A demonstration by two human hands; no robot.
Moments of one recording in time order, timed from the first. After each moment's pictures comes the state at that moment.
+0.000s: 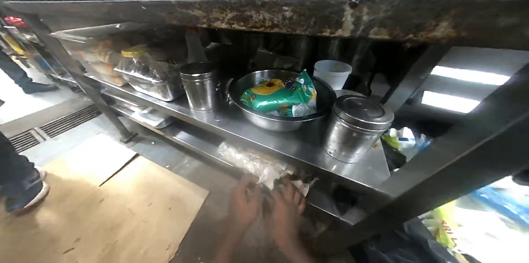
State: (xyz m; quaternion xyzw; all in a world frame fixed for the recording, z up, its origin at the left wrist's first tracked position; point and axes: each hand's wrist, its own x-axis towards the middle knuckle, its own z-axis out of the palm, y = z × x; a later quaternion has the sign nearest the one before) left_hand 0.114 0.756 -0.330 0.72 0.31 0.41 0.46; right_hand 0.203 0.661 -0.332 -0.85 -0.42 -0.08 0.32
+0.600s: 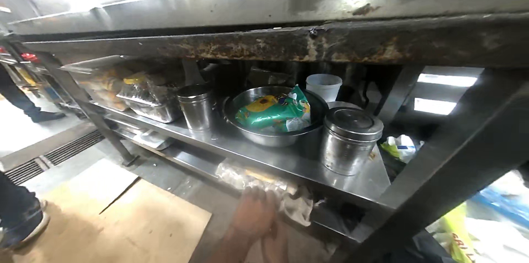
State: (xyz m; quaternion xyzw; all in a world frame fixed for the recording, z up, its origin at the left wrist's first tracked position) left_hand 0.133 0.755 -0.266 0.96 0.20 0.14 -0.10; right_hand 0.174 0.674 -0.362 -0.63 -0.27 0.18 0.70
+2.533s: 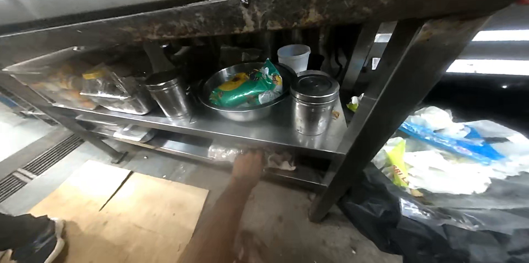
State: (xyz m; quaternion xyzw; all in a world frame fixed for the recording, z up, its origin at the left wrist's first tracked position) left_hand 0.187 0.750 -0.219 0.93 0.35 -0.12 0.05; right_hand 0.060 0.587 -0.283 -0.56 0.02 0.40 0.73
